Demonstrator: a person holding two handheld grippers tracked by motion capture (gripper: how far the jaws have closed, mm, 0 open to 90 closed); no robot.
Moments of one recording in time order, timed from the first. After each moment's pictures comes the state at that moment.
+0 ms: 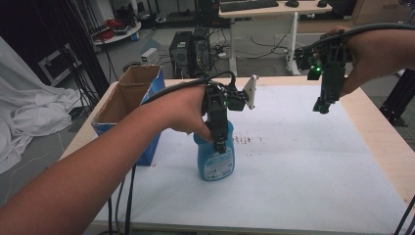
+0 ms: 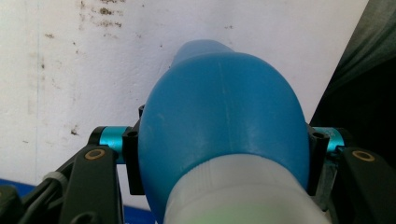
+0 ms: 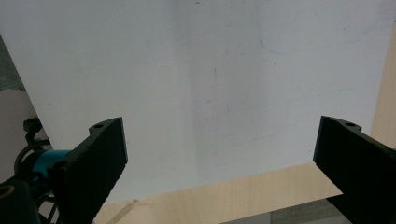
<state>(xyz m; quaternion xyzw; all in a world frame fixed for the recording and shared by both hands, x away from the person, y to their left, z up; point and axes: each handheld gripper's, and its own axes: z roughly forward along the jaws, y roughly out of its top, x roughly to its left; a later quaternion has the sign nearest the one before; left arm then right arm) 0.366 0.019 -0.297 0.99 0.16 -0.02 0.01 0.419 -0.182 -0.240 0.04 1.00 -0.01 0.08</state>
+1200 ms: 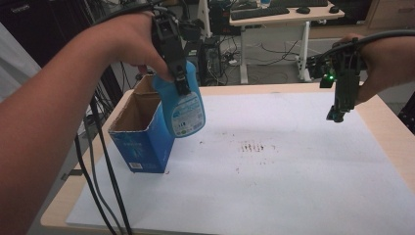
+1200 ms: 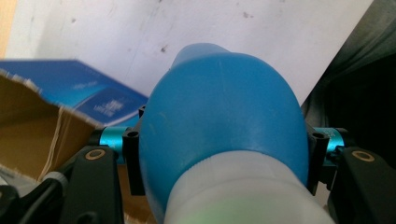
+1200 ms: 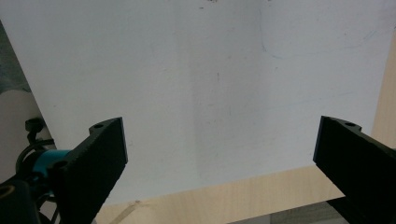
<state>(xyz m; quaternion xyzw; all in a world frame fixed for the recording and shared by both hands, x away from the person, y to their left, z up) 0.392 0.127 -0.153 0.96 0.27 0.02 0.03 0.417 -0.177 -0.238 0.04 1.00 -0.01 0.07</state>
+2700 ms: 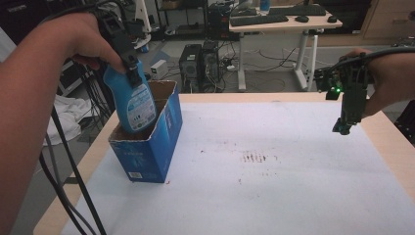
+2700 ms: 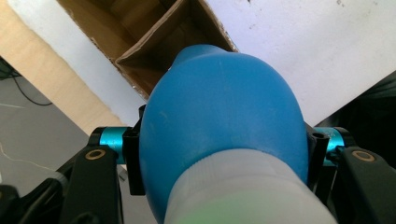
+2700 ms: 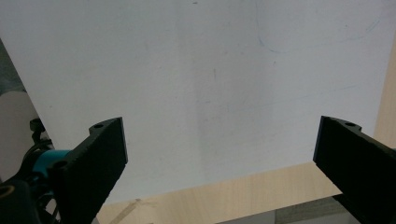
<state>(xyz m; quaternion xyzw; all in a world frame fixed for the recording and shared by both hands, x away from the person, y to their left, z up) 0.437 0.249 -0.160 0.90 0.44 0.00 0.03 0.427 -0.178 -0.241 0.05 1.00 -0.02 0.07</state>
